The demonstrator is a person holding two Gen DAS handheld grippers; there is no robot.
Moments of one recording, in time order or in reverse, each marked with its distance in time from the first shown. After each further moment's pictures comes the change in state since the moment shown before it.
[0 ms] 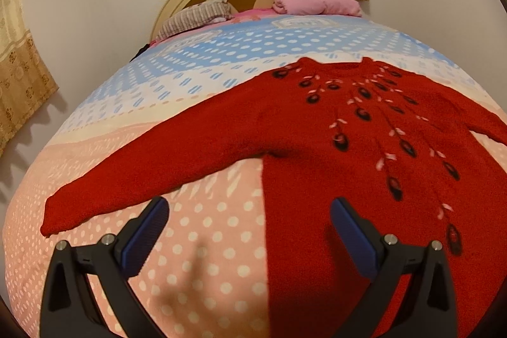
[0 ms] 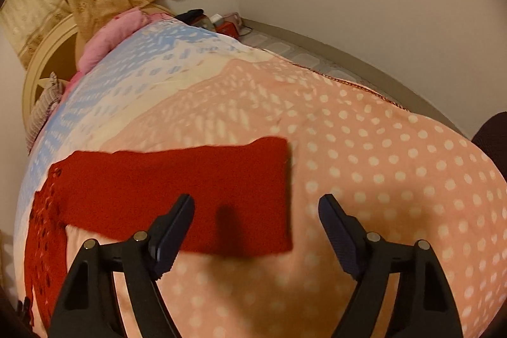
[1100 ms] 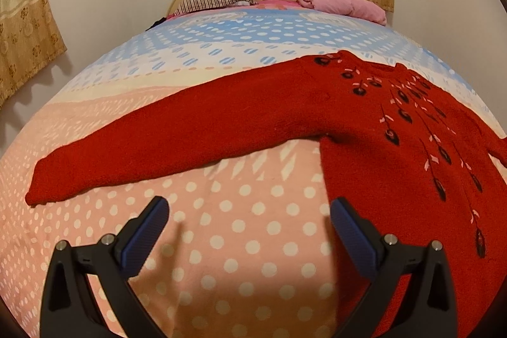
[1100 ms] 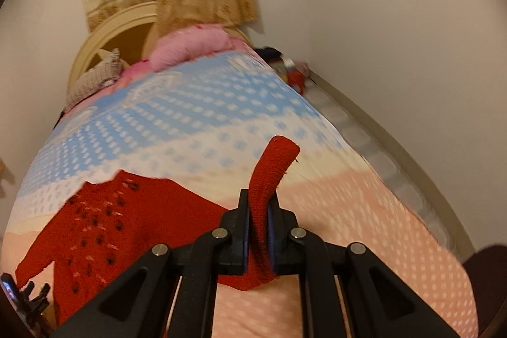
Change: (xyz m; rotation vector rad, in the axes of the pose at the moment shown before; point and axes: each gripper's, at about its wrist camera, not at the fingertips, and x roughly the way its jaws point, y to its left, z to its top) left arm 0.027 0.050 -0.017 -0.148 0.050 -0.030; right arm -0.115 0.196 0.057 -0.356 -0.198 0.120
